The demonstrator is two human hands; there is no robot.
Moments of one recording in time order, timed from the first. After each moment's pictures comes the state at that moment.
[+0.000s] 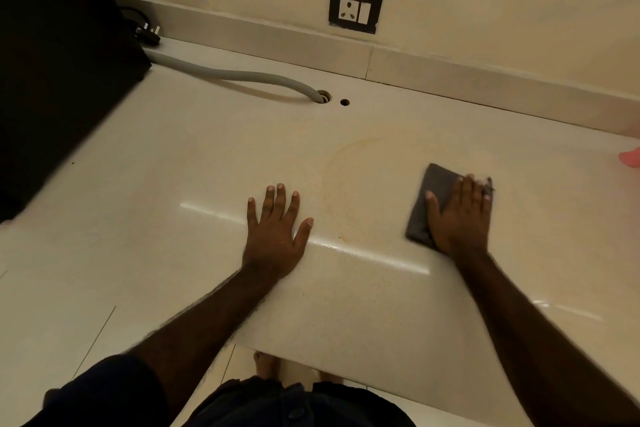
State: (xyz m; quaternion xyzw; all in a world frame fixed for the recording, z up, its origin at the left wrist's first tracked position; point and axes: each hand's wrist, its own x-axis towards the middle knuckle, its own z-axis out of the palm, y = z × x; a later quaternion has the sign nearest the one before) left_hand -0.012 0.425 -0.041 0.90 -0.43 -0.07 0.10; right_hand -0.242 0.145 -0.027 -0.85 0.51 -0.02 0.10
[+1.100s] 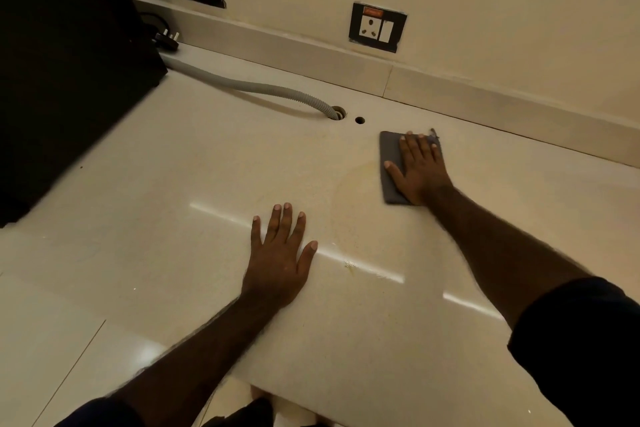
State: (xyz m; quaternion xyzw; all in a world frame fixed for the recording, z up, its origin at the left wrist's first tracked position) left_hand -0.013 0.423 -0.045 0.90 -0.42 -0.07 0.11; right_hand -0.084 0.052 -0.025 -0.95 0.29 0.03 0.06
